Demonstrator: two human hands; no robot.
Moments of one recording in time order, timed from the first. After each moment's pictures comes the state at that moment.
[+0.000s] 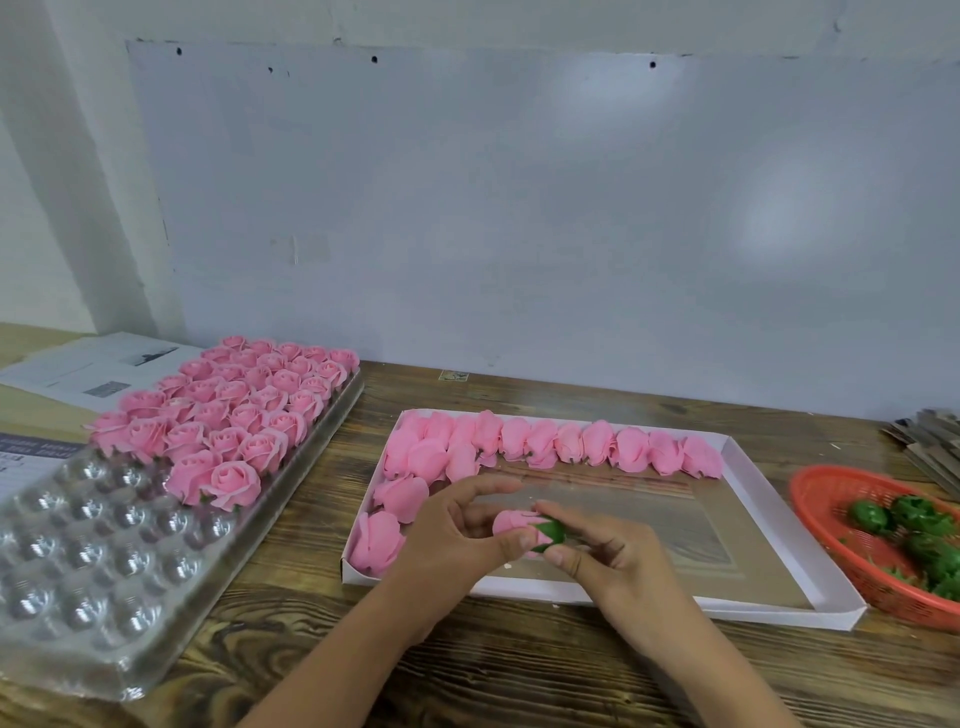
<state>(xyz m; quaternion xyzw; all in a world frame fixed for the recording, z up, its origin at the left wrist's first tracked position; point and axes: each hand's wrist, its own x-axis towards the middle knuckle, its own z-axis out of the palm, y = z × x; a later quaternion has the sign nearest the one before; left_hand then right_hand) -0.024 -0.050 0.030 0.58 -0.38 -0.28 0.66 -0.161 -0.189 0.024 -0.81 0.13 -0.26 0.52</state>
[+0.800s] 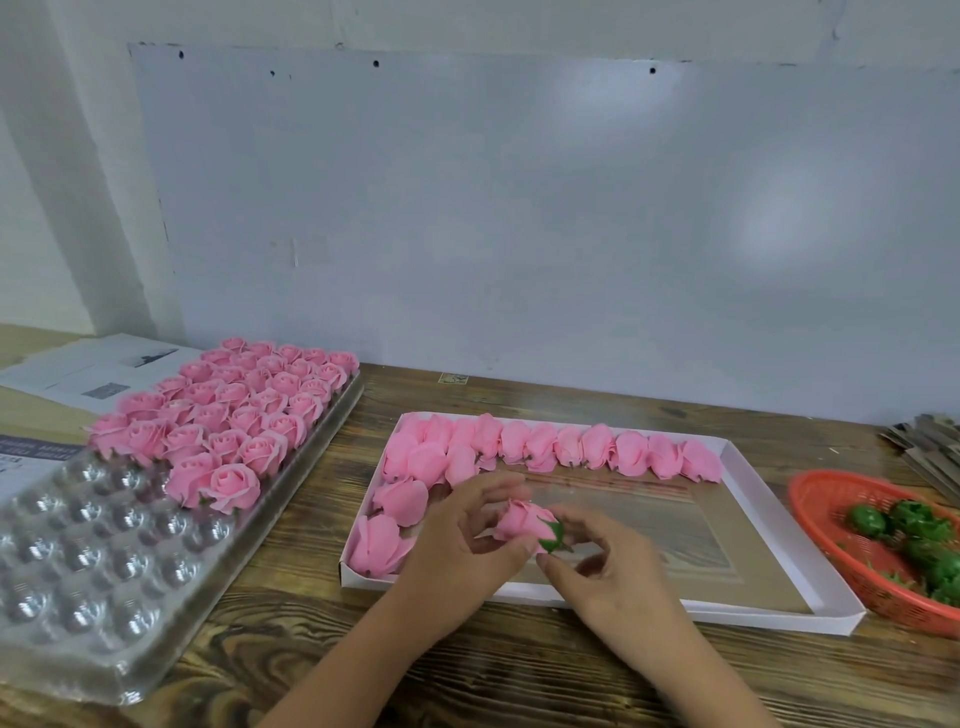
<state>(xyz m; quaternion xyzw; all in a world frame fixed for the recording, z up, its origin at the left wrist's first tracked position) -0.029 -0.055 0.025 0.61 -0.42 -0.19 0.64 -0.156 -0.187 0.014 -0.83 0.21 -0.28 0.44</state>
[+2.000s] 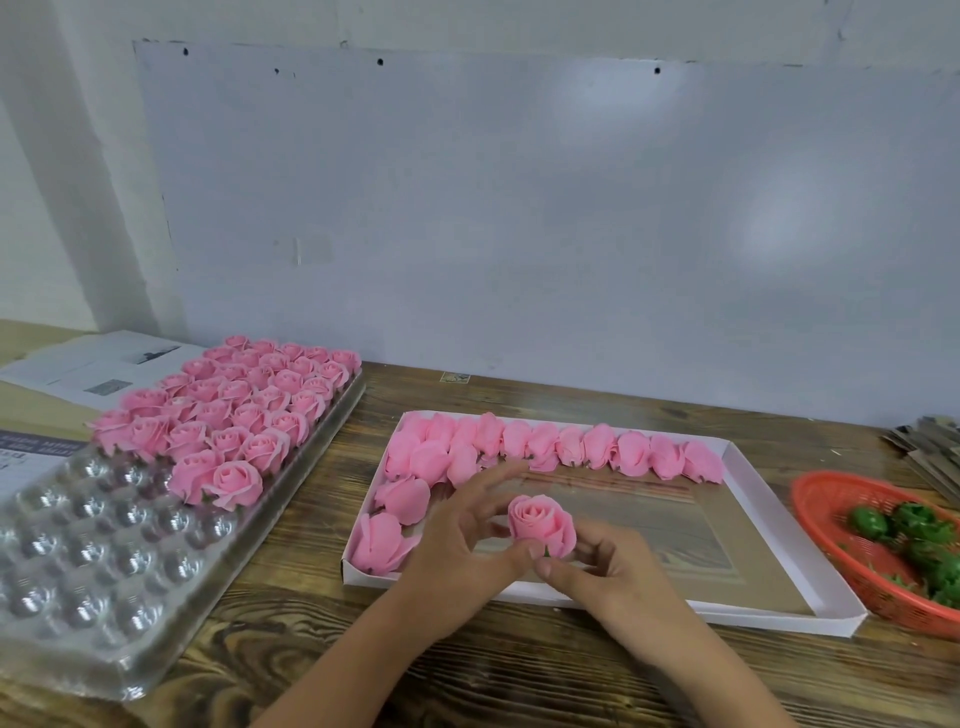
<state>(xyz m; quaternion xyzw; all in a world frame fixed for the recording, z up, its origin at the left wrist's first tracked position) -0.030 -0.051 0.030 0.62 -0.46 -0.19 0.60 -0.161 -0.180 0.031 -0.79 0.10 -0.18 0.58</state>
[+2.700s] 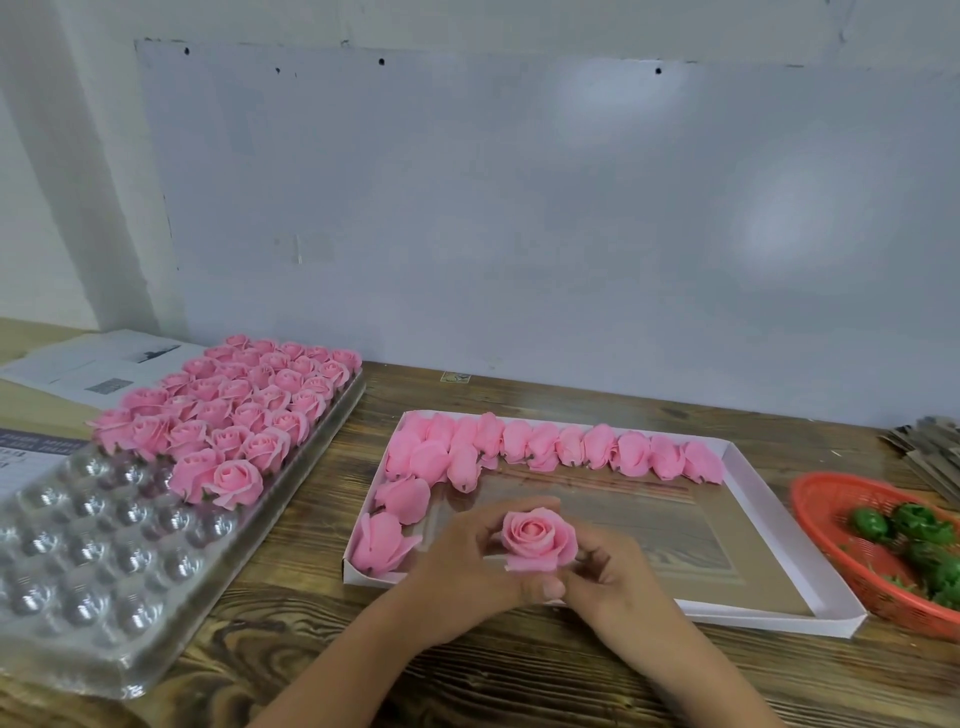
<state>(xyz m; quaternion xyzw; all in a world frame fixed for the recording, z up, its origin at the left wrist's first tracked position) -0.031 -0.048 0.034 0.60 -0.52 -0.24 0.56 -0.163 -0.178 0.030 -0.82 0.11 -0.19 0.52</state>
